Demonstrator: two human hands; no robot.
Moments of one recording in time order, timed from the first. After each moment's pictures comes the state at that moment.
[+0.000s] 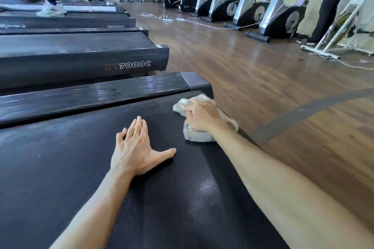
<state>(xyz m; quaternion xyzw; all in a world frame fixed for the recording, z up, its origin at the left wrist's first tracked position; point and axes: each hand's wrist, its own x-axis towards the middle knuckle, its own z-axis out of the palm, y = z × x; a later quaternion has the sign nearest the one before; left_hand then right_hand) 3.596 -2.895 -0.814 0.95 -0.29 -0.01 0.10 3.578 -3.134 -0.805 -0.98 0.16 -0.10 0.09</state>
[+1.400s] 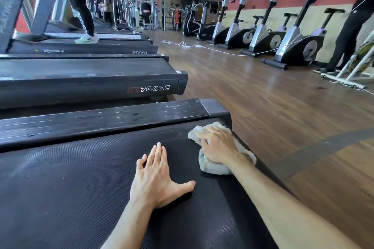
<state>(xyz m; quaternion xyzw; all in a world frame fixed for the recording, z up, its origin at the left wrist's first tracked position) 3.595 -2.894 -0.814 0.95 -0.29 0.01 0.11 3.585 -3.131 -0.809 -0.98 0.13 -0.13 0.05</state>
